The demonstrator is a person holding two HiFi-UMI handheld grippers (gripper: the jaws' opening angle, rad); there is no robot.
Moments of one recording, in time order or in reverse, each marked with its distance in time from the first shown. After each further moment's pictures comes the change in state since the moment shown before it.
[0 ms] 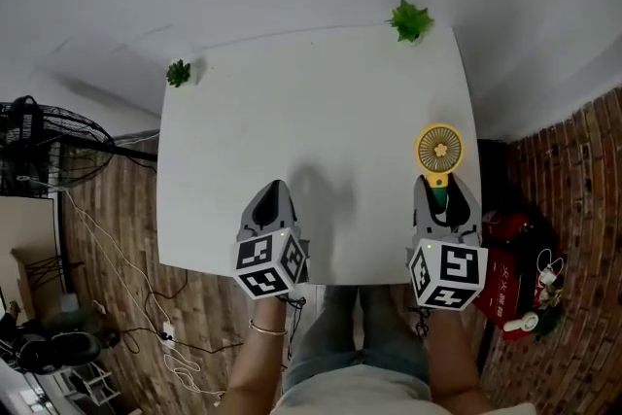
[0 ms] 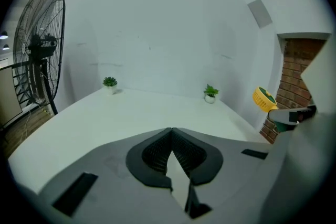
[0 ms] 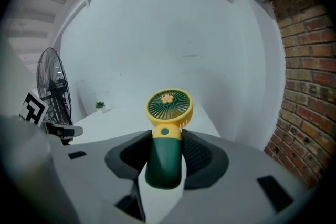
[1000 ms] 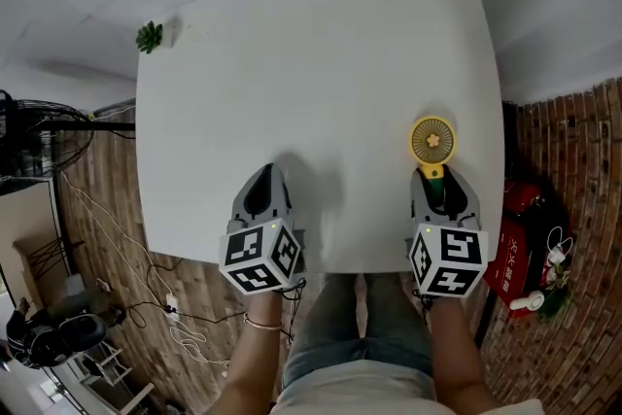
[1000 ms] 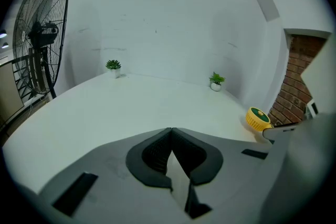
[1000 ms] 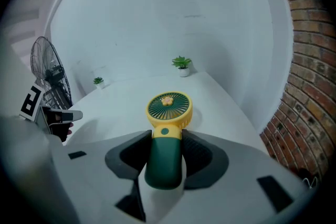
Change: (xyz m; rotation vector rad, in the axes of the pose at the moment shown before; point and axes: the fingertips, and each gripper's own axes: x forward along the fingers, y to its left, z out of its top) left arm 0.017 0.021 -0.046 -0.030 0.096 0.011; right arm 0.030 0.011 -0.093 0.036 0.280 0.026
